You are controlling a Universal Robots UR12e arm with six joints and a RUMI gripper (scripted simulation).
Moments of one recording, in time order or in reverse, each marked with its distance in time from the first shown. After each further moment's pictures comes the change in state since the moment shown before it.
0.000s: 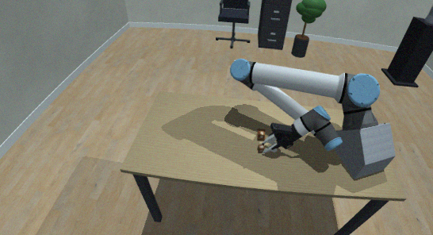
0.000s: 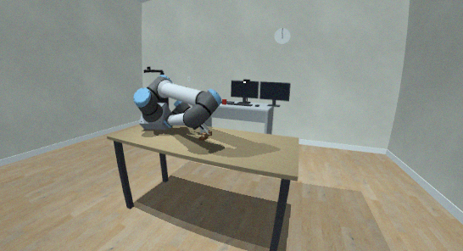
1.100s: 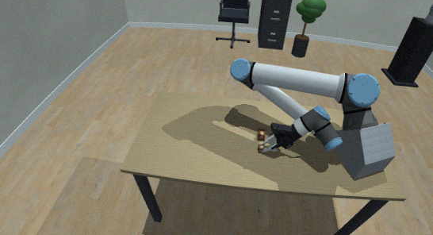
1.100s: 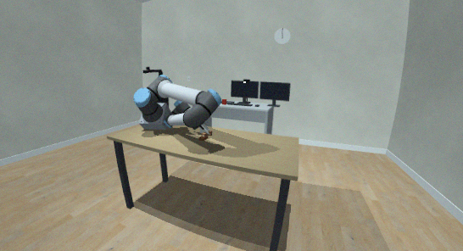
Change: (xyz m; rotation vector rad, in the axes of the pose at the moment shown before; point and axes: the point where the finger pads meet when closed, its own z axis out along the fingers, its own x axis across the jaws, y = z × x) arm 0.000 0.000 0.000 0.000 0.000 0.000
